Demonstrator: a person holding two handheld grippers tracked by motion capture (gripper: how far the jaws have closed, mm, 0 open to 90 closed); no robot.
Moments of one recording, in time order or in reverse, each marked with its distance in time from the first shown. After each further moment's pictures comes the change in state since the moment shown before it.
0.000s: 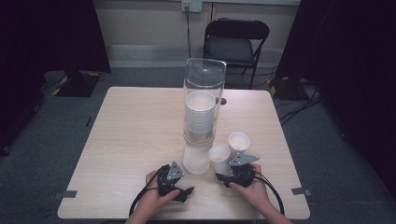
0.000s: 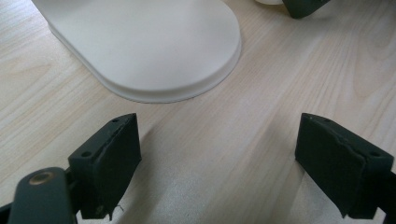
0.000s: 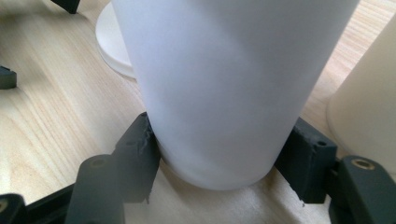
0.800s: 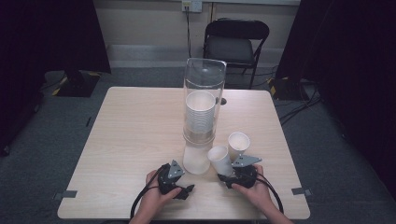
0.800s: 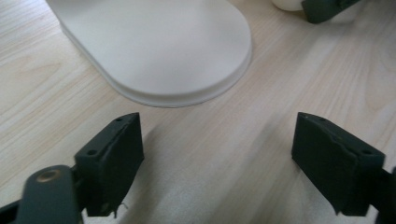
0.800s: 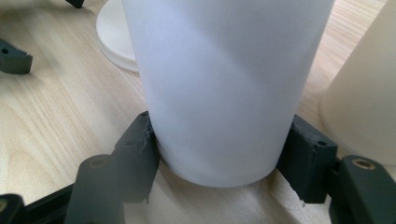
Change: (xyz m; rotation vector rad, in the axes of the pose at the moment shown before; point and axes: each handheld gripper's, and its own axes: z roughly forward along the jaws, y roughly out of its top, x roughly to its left) left arm 0.000 0.005 0.002 -0.003 0.036 -0.057; right arm -0.003 -0.006 -0.004 -0.016 0.003 -0.016
